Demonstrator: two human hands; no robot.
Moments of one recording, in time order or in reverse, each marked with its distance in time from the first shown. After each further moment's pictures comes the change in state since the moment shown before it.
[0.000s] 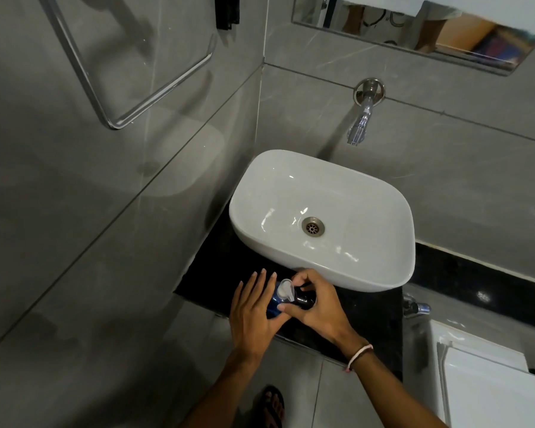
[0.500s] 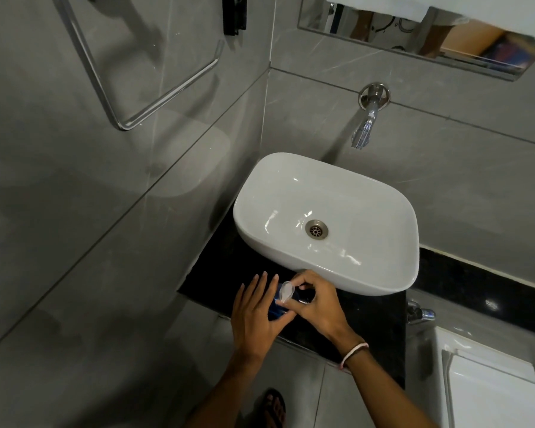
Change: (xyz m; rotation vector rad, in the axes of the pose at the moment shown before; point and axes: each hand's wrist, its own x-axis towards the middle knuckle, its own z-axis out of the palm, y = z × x) left_hand -0.001 0.002 0.001 0.009 -0.032 -0.039; right_hand 0.009 -0.001 0.003 0.040 -0.040 0.028
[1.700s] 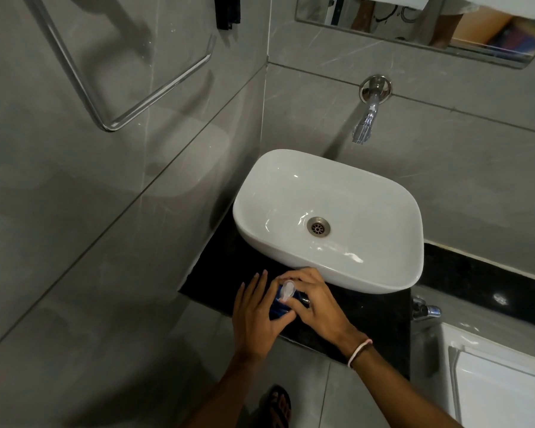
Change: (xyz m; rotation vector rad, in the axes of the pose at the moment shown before) left_hand 0.001 -0.004 0.004 0.046 -0.014 0.016; right_hand 0.001 0.006 0.000 -0.331 -0.119 -0.282
